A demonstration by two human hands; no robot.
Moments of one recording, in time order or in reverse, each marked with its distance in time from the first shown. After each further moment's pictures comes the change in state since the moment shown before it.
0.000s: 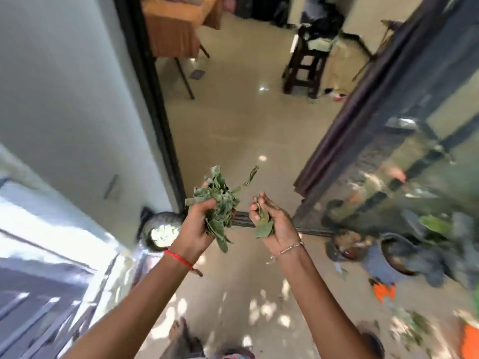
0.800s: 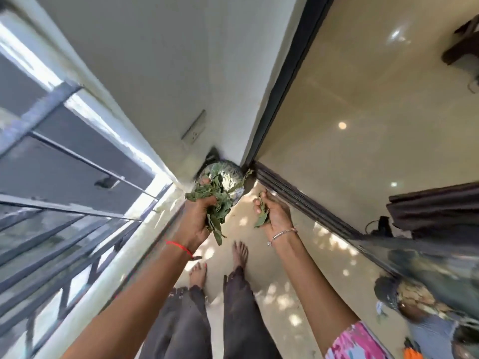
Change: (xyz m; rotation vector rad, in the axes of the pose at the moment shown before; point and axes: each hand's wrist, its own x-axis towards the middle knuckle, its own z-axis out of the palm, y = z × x) left_hand 0.124 0.073 -0.236 -0.057 0.569 0.164; right_hand 0.208 0.226 0.004 -0.423 0.348 0.443
